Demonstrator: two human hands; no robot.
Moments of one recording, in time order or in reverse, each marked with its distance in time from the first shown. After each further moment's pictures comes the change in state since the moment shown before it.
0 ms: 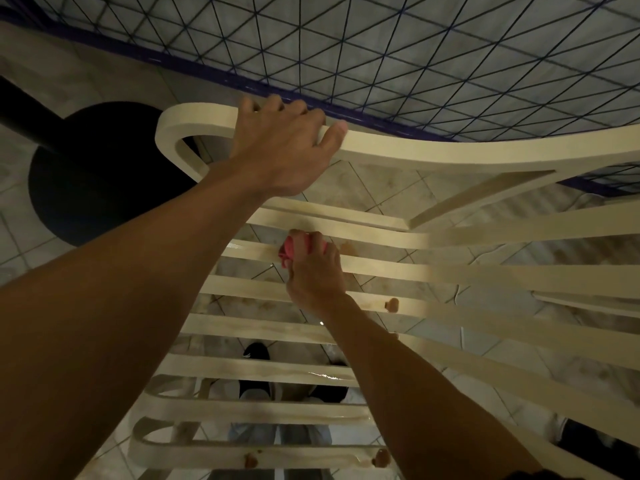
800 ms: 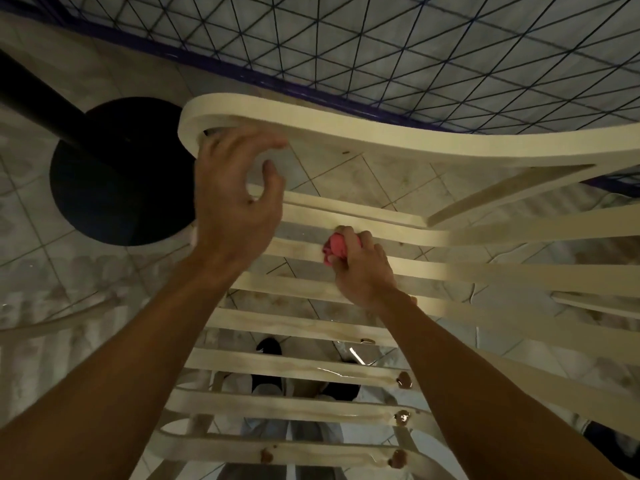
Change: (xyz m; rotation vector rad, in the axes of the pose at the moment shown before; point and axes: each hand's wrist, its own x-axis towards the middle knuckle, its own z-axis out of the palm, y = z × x) left_hand -0.095 -0.031 0.031 -0.618 0.664 -0.092; right_hand -0.003 0.048 -0.016 0.168 -0.049 0.089
